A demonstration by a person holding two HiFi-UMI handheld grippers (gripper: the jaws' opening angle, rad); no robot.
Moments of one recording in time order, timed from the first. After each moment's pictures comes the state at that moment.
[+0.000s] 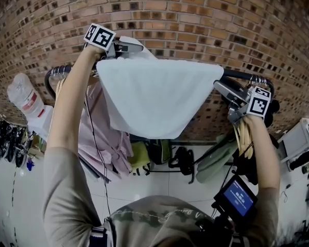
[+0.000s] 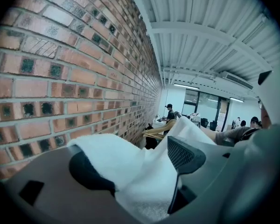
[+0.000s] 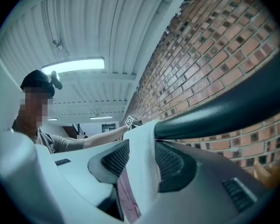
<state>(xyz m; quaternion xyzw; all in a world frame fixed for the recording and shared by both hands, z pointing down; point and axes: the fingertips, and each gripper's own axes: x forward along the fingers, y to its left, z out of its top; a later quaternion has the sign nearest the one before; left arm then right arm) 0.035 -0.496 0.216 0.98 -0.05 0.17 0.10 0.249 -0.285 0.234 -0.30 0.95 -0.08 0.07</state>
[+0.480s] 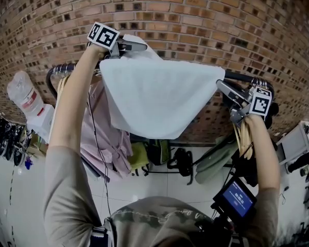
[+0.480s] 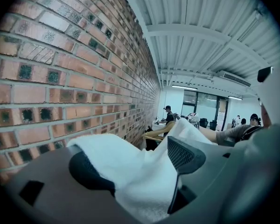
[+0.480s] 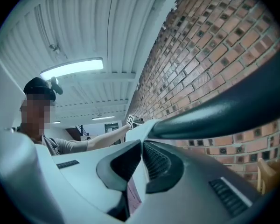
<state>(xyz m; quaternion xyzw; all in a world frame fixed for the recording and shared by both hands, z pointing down) 0.039 -0.493 0.208 0.98 -0.04 0.15 0.08 0.250 -0.286 0.234 -0.28 0.95 -0.10 0.07</state>
